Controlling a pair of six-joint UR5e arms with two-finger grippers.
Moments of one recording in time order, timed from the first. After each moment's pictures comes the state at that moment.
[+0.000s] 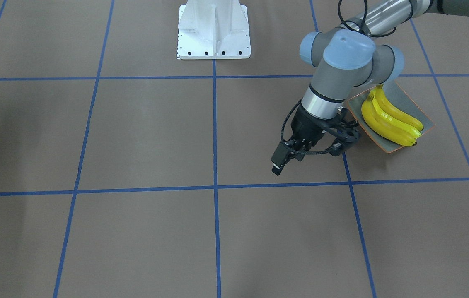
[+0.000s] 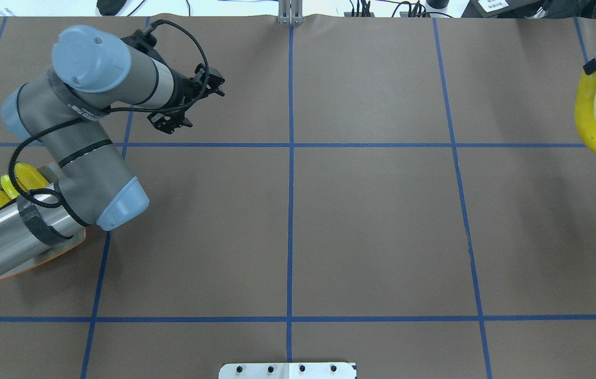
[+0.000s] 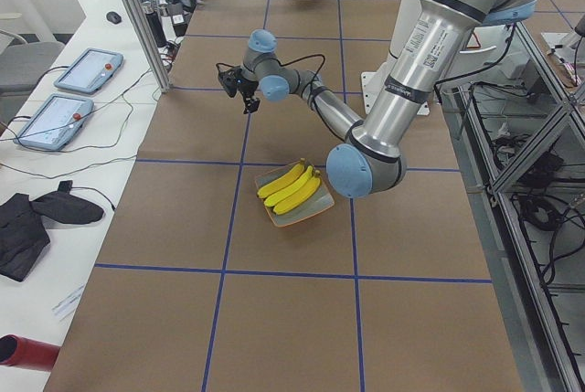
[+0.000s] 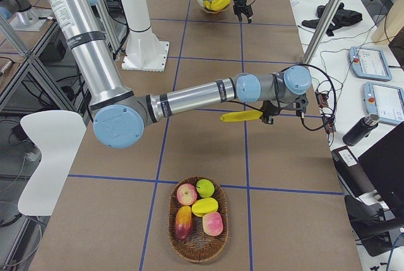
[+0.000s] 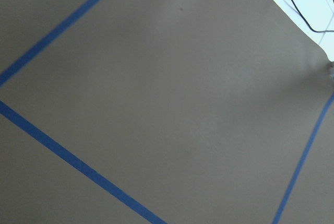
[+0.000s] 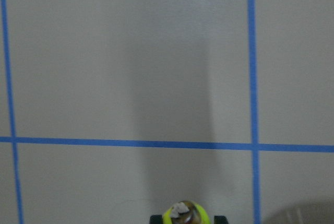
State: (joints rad) left arm -0.75 -2.20 -1.60 -2.02 -1.85 -1.80; right arm 1.41 -1.16 1.48 -1.74 2.68 0.30
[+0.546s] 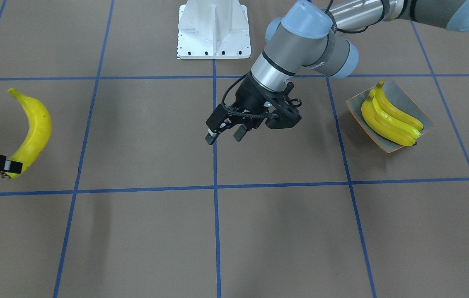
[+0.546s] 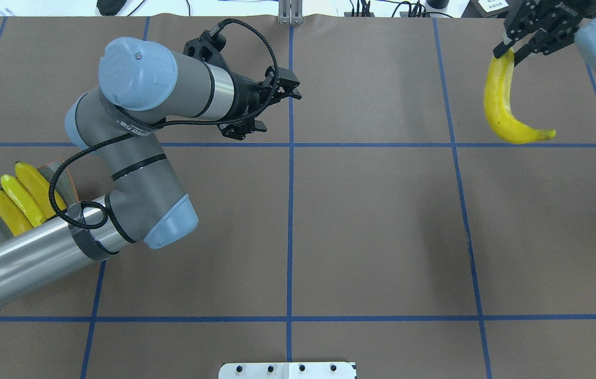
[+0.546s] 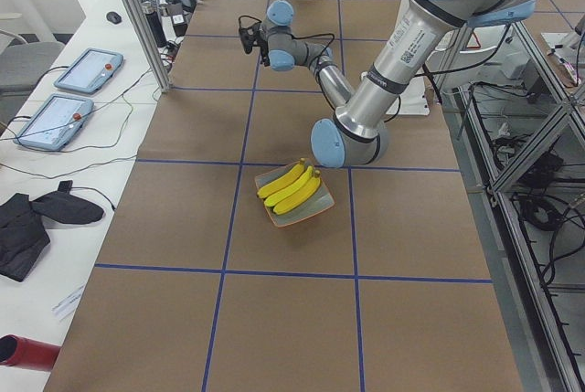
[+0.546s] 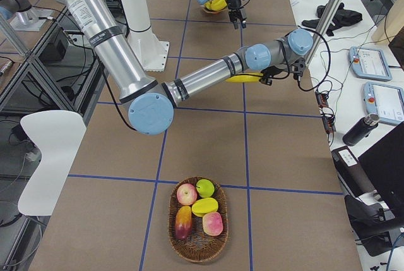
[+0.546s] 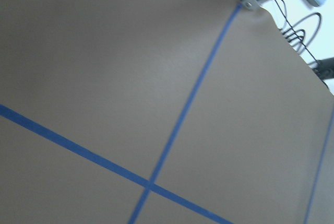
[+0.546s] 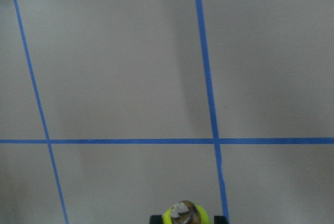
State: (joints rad) left arm -0.66 -2.31 -1.59 -2.24 -1.85 -1.85; right arm 1.27 -1.01 1.52 -1.73 2.75 0.61
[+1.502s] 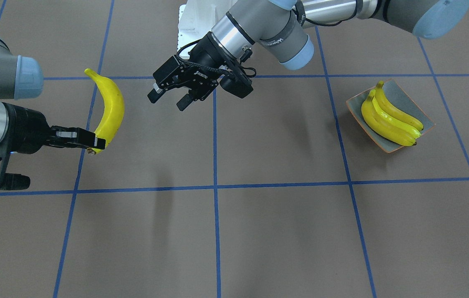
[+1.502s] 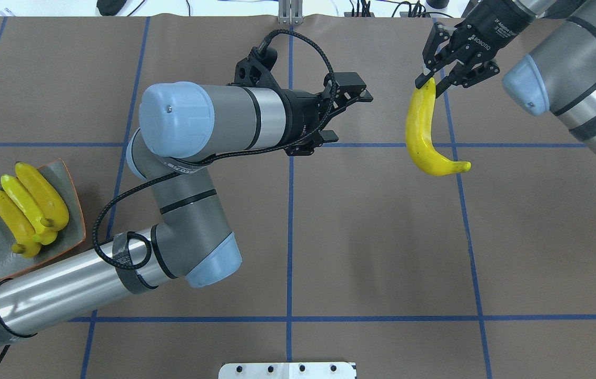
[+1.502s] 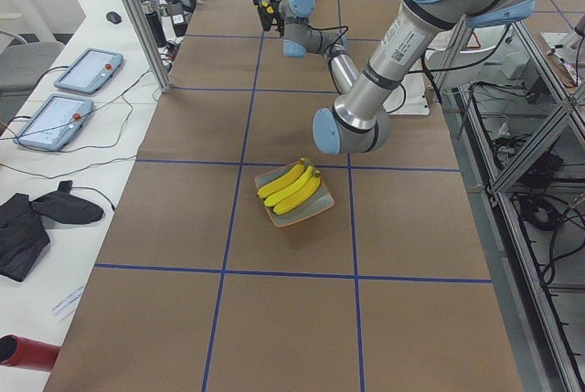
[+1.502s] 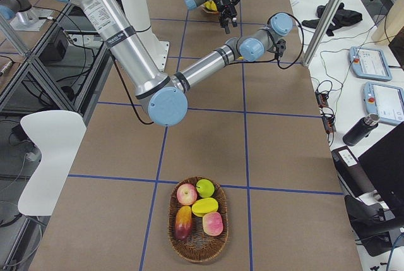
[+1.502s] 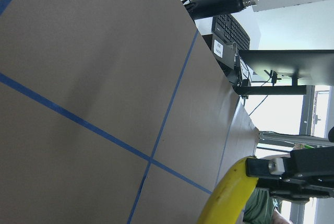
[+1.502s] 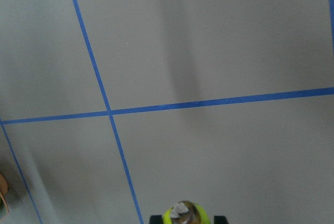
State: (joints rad) left arm -0.55 -2.40 -1.56 -2.45 -1.72 -1.95; right arm 1.11 -0.98 1.54 -1.44 2.77 1.00
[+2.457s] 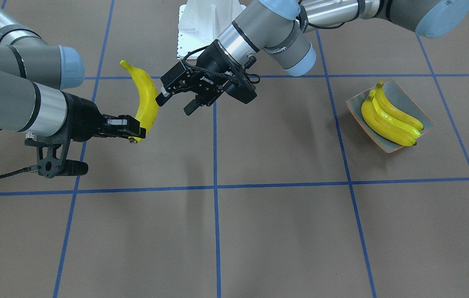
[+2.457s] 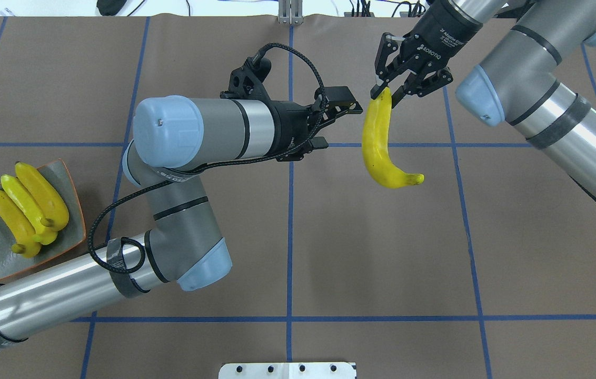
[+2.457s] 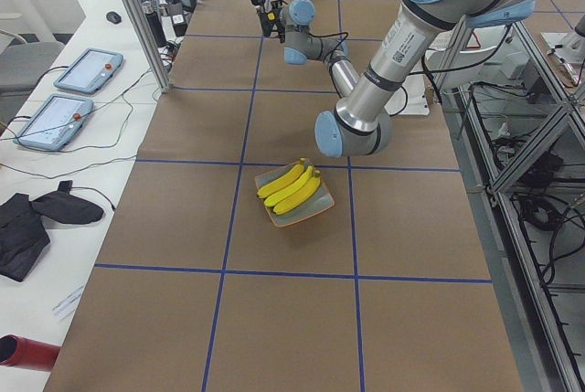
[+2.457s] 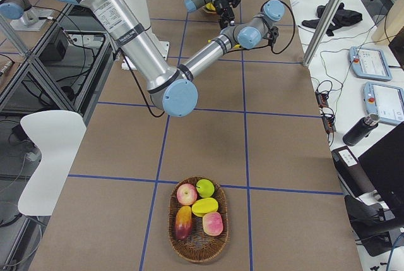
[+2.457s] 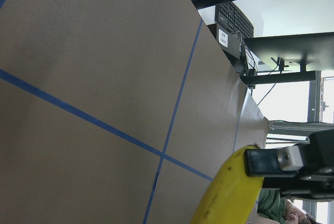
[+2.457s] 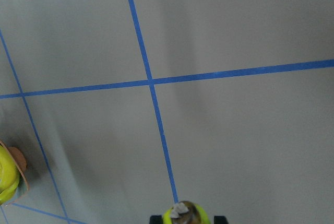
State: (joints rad) left arm -0.55 -2.35 -1.56 -2.52 -1.72 -1.88; right arm 1.02 -0.89 1.54 -1.43 2.71 1.10
